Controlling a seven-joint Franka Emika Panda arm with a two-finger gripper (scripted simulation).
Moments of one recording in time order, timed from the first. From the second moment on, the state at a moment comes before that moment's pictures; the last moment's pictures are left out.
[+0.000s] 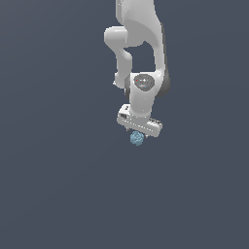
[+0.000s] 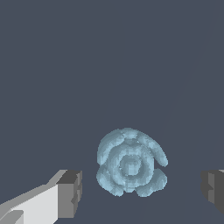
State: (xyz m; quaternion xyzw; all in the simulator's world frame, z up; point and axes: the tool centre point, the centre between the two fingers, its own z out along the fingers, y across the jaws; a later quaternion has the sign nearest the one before) arm -0.055 0.063 0.093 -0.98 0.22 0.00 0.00
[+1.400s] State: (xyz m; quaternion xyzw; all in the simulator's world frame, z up) arm -0.059 0.068 0.040 -0.97 0.23 0.00 0.00
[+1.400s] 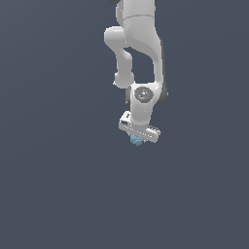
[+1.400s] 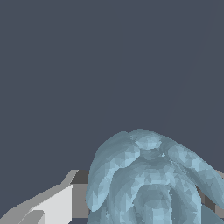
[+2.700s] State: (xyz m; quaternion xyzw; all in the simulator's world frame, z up) arm -0.001 0.043 0.076 -0.97 0.23 0.00 0.00
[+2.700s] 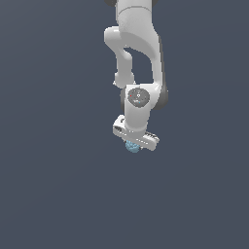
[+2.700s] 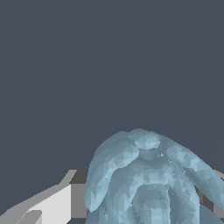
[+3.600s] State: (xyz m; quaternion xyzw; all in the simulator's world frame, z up) arm 0.095 0.005 0.131 -0.97 0.23 0.00 0.00
